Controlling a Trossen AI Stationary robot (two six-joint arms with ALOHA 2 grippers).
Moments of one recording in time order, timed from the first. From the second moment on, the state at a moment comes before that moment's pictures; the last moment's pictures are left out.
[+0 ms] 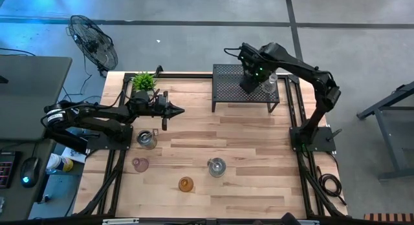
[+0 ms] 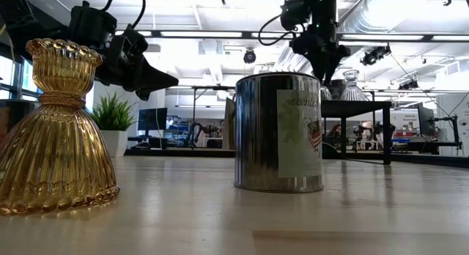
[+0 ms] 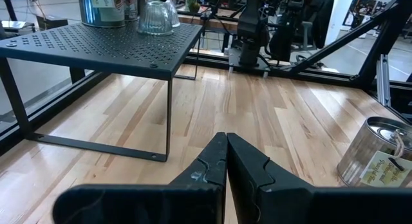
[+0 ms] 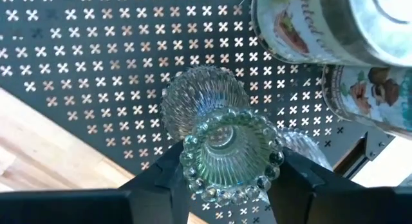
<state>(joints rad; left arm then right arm) 0.47 1.15 0.22 0.84 0.41 -0.05 -0.62 1.72 1.72 -1.44 0.16 0.22</state>
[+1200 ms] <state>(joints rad) 0.47 1.15 0.22 0.84 0.41 -0.05 -0.63 1.72 1.72 -1.43 0.29 0.22</state>
